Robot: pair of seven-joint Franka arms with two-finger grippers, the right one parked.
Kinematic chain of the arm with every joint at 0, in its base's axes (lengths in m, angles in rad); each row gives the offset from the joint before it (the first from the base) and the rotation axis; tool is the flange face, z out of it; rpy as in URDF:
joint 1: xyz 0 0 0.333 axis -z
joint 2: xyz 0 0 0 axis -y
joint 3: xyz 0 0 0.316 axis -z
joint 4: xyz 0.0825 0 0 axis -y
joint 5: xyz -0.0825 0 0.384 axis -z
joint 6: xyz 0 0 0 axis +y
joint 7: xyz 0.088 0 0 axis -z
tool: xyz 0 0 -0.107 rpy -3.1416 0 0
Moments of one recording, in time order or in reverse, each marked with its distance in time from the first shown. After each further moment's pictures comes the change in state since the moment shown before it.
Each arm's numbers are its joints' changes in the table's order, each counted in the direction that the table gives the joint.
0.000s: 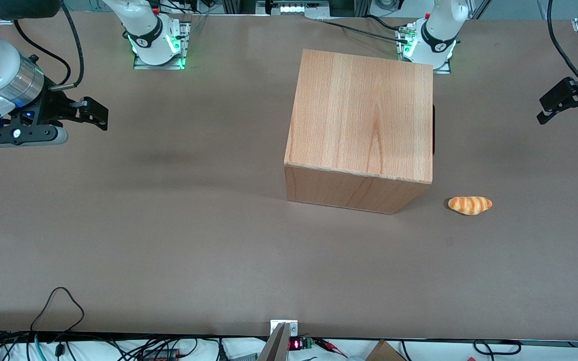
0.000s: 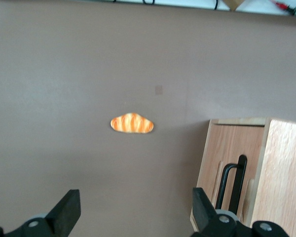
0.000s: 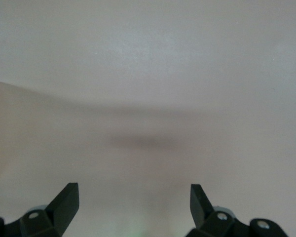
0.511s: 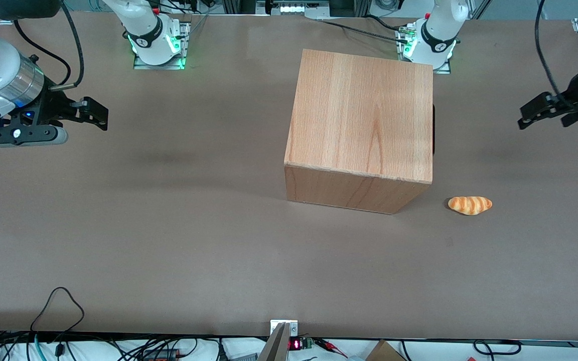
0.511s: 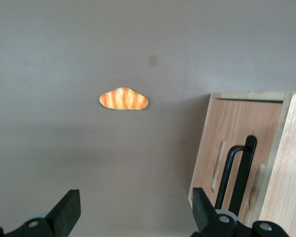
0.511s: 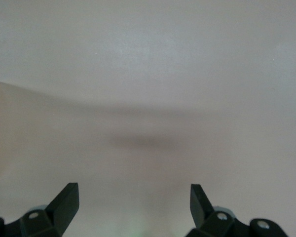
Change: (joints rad) arm 0.001 -0.052 0.006 -0.054 0.034 0.023 0.027
